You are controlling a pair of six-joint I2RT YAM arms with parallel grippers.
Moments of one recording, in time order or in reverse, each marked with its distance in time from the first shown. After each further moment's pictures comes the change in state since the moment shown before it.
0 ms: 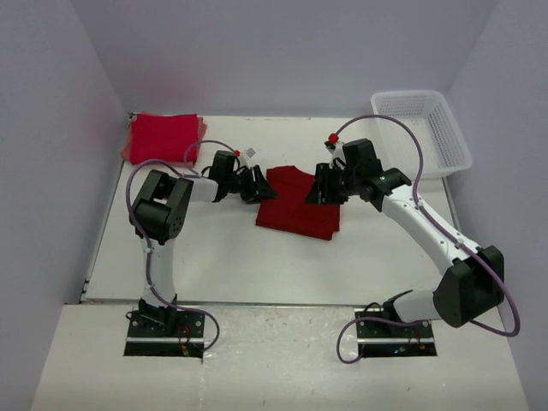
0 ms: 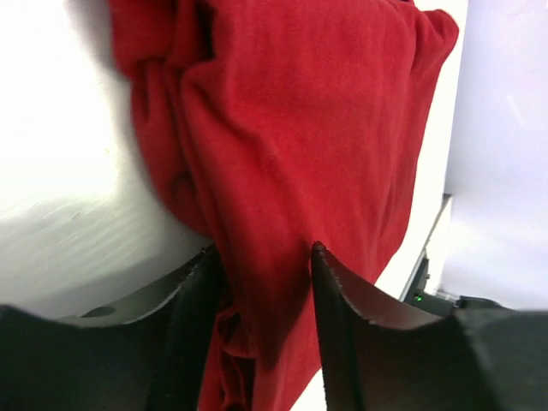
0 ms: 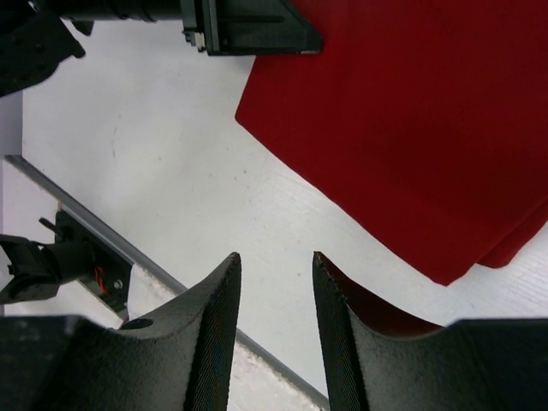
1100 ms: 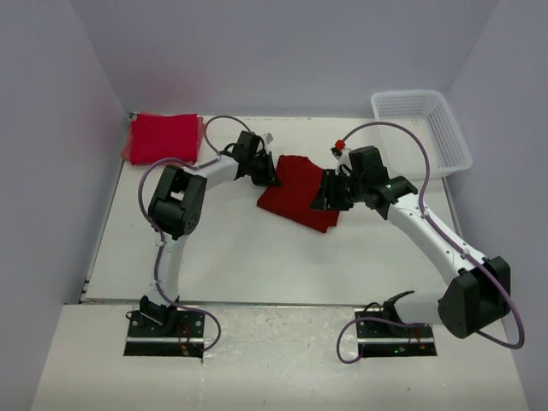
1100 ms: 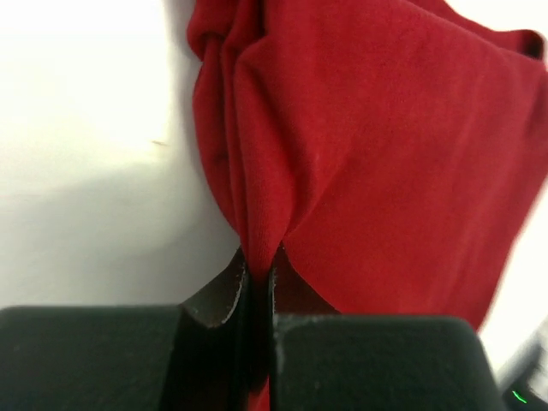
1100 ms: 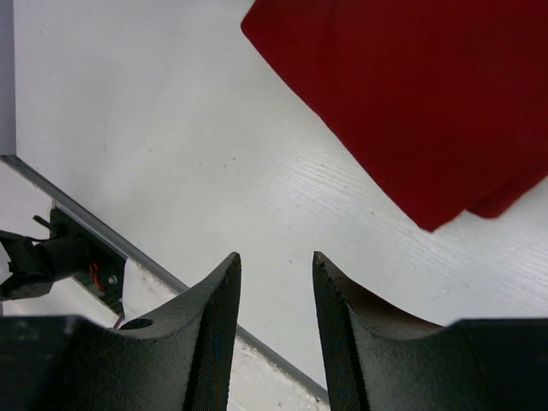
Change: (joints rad) left arm -0.100 0.140 0.433 -0.418 -0.294 0.138; right arm -0.028 -0.077 -0.082 0.007 0.000 0.003
